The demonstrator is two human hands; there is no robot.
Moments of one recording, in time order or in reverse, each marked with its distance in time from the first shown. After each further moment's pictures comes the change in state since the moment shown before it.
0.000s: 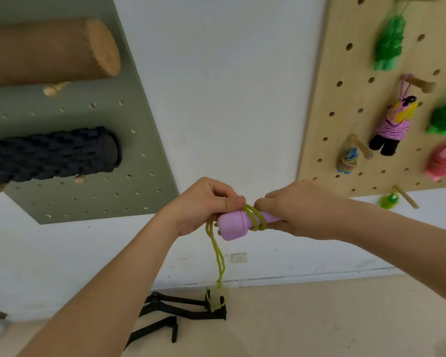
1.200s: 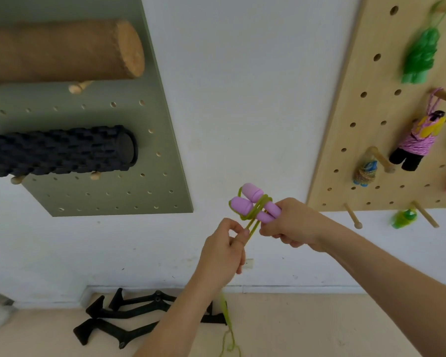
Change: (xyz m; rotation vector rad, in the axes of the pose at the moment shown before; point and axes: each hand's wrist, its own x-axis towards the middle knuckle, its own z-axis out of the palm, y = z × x) left_hand -0.021 -0.070 0.049 0.172 0.490 -0.151; right_hand 0.040 -0.012 0.027 1.289 -0.140 0.740
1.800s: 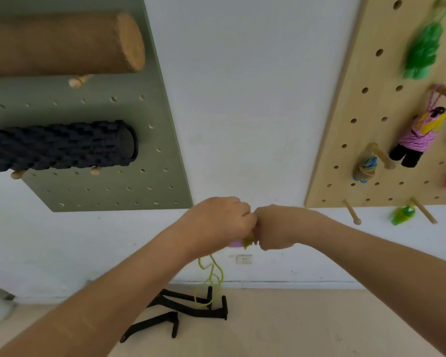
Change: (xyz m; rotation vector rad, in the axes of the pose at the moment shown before) left_hand 0.020 0.048 -0.054 1.154 -0.195 1.135; right_hand 0.011 -0.024 0.026 -1.107 -0.186 -0.082
